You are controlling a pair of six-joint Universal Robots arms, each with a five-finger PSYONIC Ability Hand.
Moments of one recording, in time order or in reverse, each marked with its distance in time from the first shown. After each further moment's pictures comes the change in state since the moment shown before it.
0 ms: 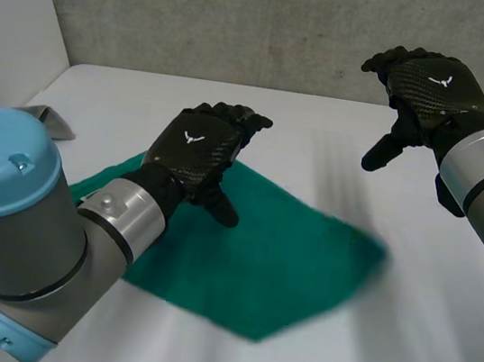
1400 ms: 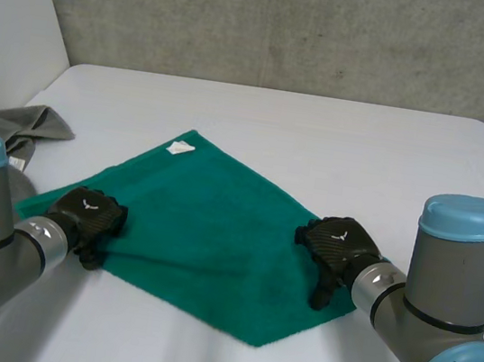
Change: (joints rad) left arm 0.429 -0.155 -0.188 -0.183 0.067 0.513; right arm 0.078 0.314 0.253 -0.074 -0.024 -0.173; left_hand 0.550 0.518 0.513 0.511 0.491; right_hand 0.118 0.154 0.146 0.122 0.112
